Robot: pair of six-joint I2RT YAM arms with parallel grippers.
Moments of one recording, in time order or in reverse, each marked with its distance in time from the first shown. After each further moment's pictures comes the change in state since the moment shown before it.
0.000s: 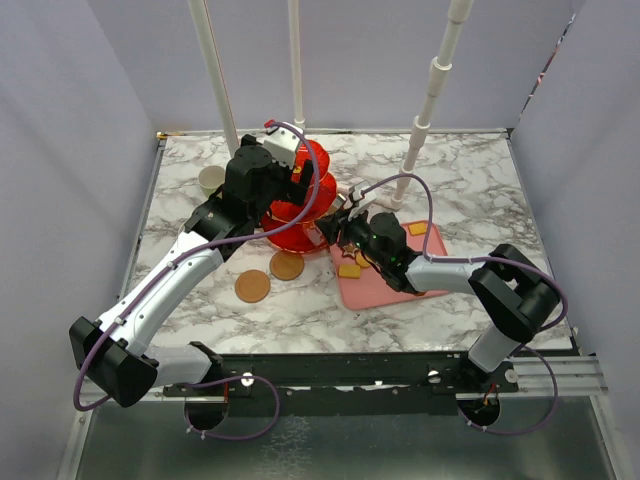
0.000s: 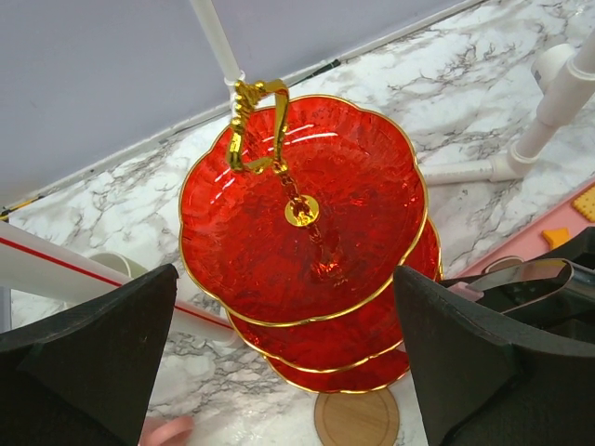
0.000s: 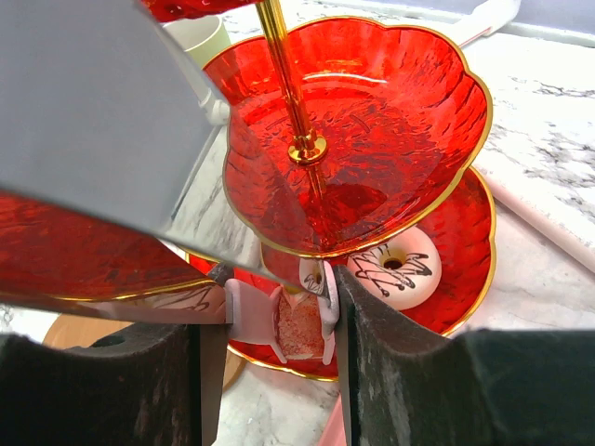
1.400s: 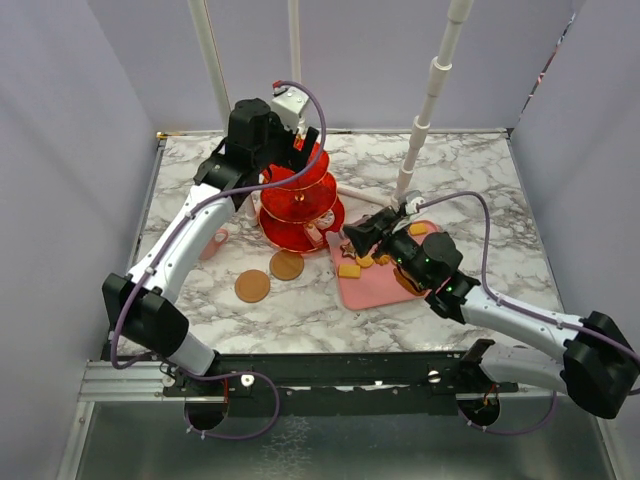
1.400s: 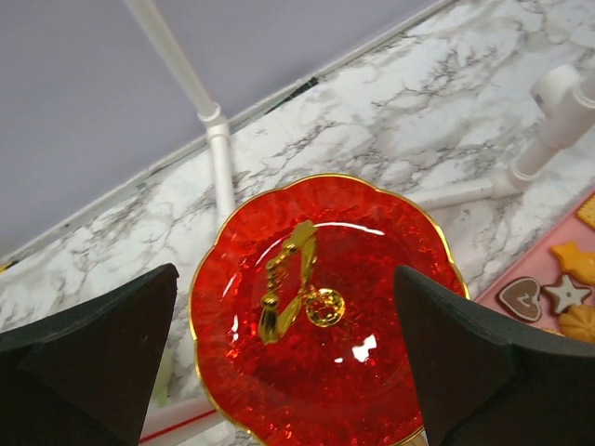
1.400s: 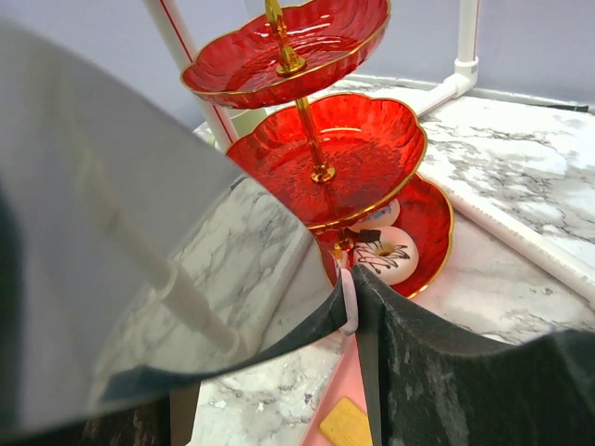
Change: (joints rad) left arm 0.161 0.261 0.293 -0.069 0.239 0.071; right arm 0.000 -0.507 -0.203 -0.172 0.008 0.035
